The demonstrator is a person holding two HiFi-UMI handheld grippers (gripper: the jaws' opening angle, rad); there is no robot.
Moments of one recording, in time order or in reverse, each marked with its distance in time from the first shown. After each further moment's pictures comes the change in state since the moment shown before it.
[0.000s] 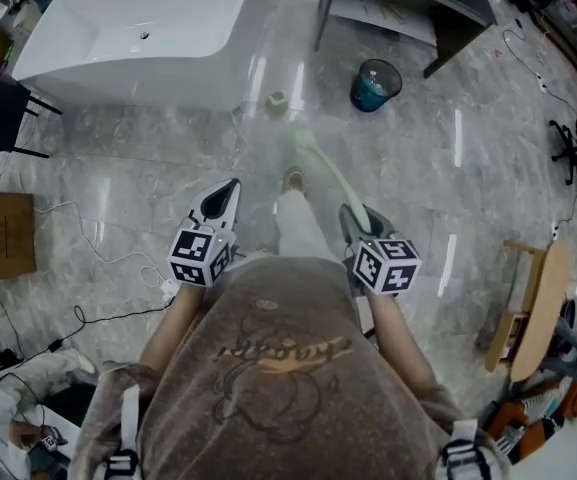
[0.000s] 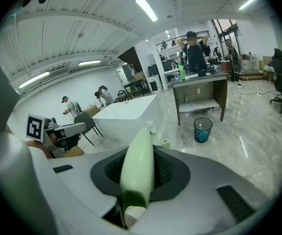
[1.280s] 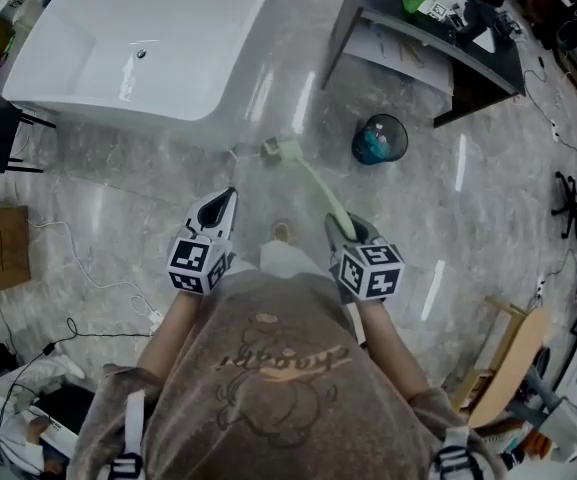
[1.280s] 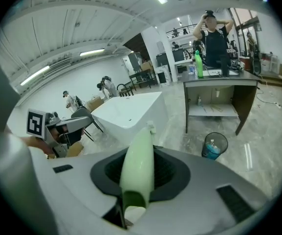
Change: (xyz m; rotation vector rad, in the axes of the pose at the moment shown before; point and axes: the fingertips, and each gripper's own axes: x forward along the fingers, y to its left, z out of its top) left arm 0.233 0.124 0.113 -0.048 0.015 0.086; right arm 0.205 -0.087 0.203 -0.084 0.138 0.083
